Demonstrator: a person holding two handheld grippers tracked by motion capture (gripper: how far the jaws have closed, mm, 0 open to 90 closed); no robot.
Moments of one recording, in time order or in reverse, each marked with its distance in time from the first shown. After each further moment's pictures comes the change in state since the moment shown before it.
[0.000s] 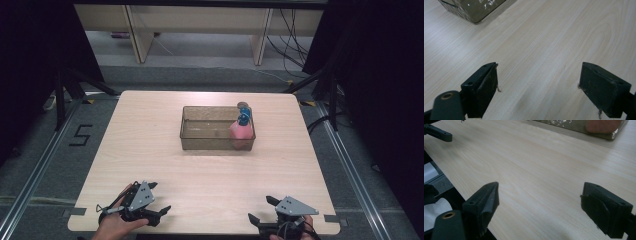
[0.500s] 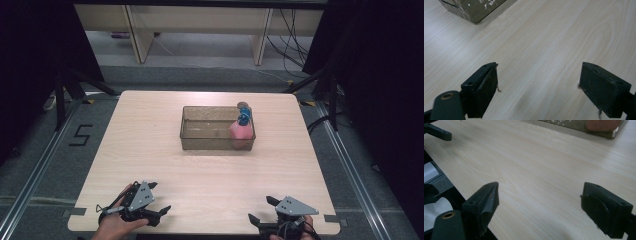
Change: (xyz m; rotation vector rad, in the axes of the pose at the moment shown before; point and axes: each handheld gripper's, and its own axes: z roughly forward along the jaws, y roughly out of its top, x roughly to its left) left arm 0.000 0.000 0.000 -0.001 0.001 -0.001; right arm -0.002 0.000 0.000 0.000 -0.004 -0.020
